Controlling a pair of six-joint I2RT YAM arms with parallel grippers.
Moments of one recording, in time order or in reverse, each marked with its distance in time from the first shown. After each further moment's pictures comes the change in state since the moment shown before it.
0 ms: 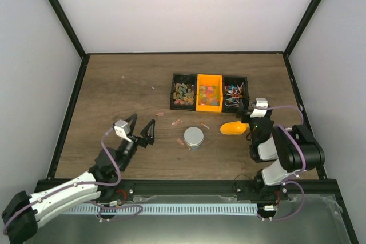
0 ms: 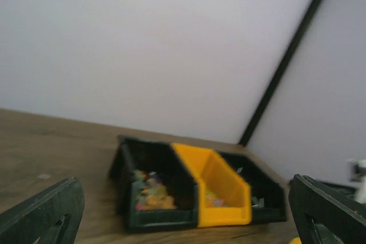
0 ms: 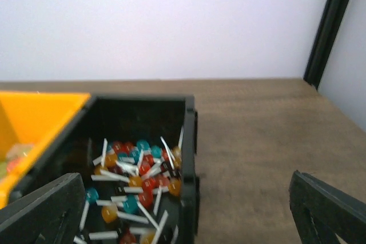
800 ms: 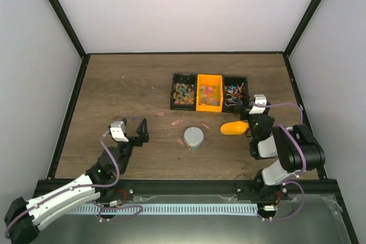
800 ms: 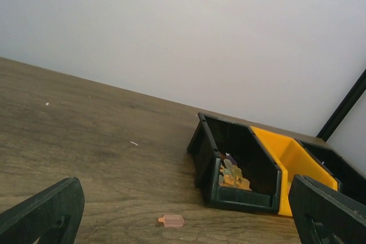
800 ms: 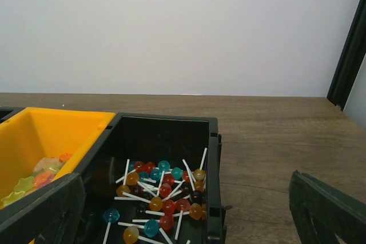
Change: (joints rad) left arm 0.000 -0.132 0.002 -0.327 -0.282 -0.029; right arm -0.005 -0.005 0.053 0.023 -0.092 -0.002
